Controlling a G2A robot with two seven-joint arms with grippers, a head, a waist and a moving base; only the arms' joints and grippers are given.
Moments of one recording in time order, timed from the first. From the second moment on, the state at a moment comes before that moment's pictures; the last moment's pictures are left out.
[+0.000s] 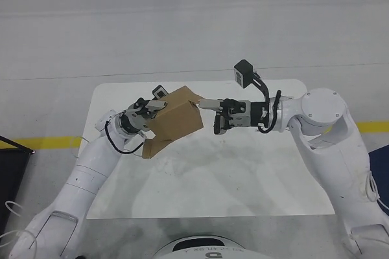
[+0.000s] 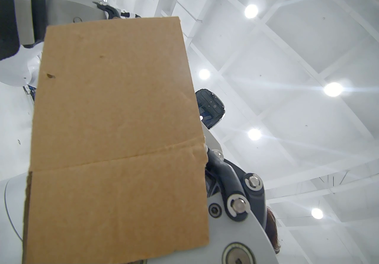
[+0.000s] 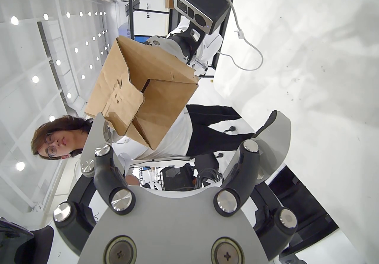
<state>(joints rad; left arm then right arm) 0.97 -1.19 -1.03 -1.21 -1.34 0.16 -1.54 -1.04 -1.09 1.22 -1.89 0.34 0.50 1.06</state>
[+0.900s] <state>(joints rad) 0.97 -1.19 -1.06 -1.24 -1.25 0.19 -1.54 -1.10 -1.06 1.24 -1.89 0.36 0.49 1.11</state>
